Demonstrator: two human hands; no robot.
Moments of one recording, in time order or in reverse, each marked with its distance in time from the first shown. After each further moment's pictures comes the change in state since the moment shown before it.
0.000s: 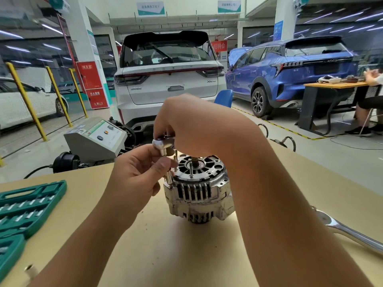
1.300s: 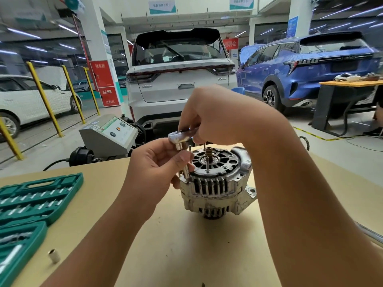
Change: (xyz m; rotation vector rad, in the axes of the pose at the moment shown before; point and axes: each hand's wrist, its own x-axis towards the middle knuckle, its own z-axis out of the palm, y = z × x) left_hand -0.002 0.004 0.005 -0.030 0.035 0.010; right_hand 0.001 0.013 0.002 0.071 0.015 0.034
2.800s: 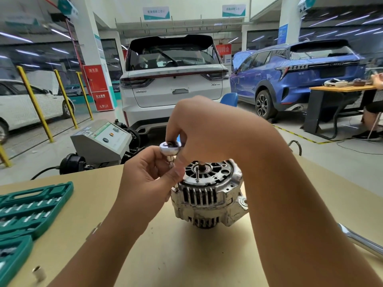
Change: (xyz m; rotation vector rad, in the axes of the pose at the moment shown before) left_hand 0.002 -0.010 0.003 0.033 0.048 0.032; right_hand -0.002 -0.010 -0.003 -0.055 -0.023 -0.022
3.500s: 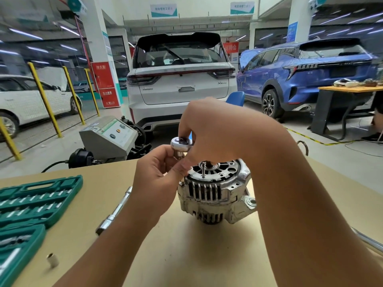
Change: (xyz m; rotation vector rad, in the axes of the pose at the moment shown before) left_hand 0.000 -0.003 0.004 -0.016 0.007 -0.002; right_hand -0.001 -0.002 0.007 -0.046 -0.006 0.022
